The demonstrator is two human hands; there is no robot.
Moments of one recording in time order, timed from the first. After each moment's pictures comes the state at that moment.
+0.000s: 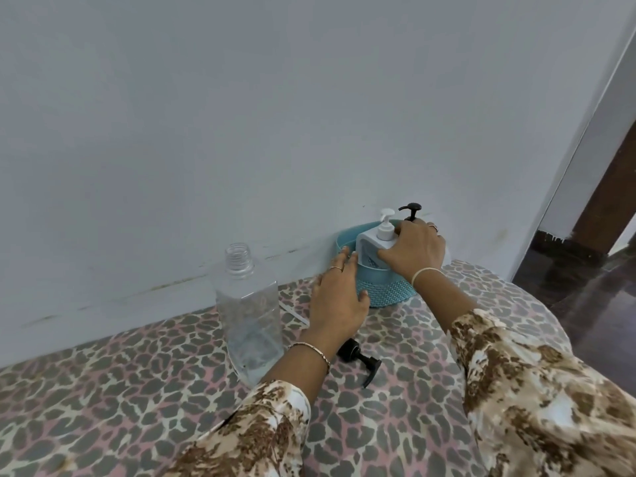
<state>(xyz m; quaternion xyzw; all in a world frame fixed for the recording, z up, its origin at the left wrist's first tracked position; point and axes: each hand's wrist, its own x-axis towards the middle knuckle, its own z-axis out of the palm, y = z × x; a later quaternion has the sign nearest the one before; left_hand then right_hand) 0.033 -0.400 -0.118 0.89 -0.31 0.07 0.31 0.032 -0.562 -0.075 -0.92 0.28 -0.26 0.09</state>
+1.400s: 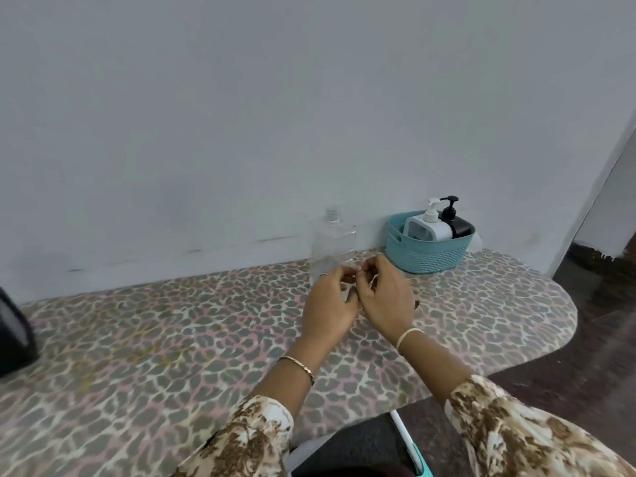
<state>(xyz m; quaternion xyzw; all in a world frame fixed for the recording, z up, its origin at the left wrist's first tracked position) -0.086 -0.237 -0.101 0.84 -0.23 0.12 0.48 -0.110 -0.345 -0.097 -0.88 0.10 -0.34 0.31</state>
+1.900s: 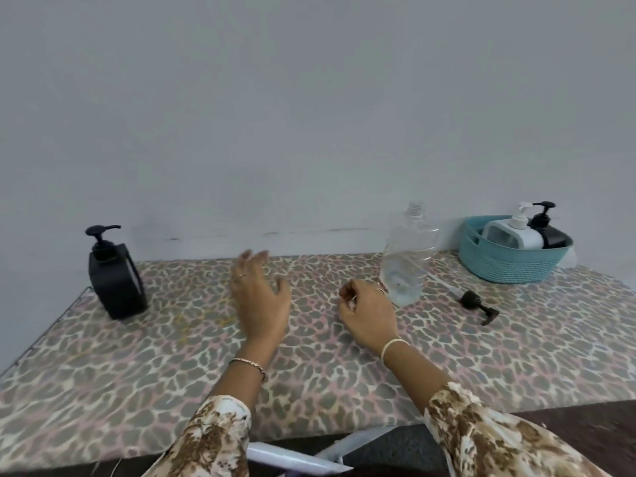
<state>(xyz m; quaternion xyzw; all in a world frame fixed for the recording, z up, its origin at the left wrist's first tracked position) -0.063 -0.048 -0.123 0.85 0.06 0.34 0.39 -0.080 -0.227 -0.134 -0.94 -0.03 -0.18 0.29</state>
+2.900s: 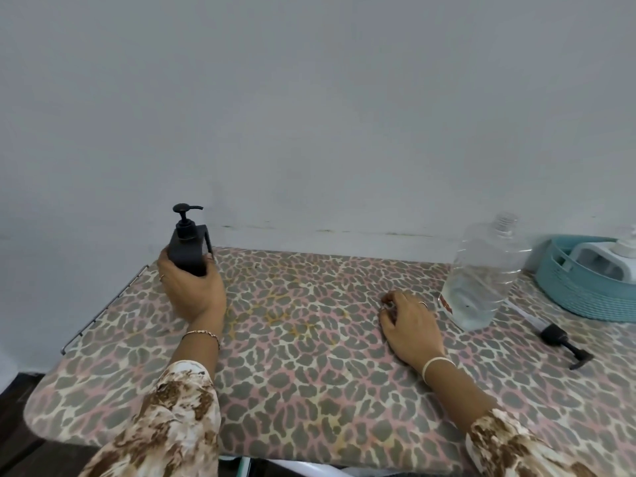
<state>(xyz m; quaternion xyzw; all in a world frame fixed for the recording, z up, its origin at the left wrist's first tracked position) -0.029 0.115 -0.122 0.68 0.32 0.46 0.47 -0.049 -0.208 -0.150 -0.97 -0.05 -0.14 0.21</state>
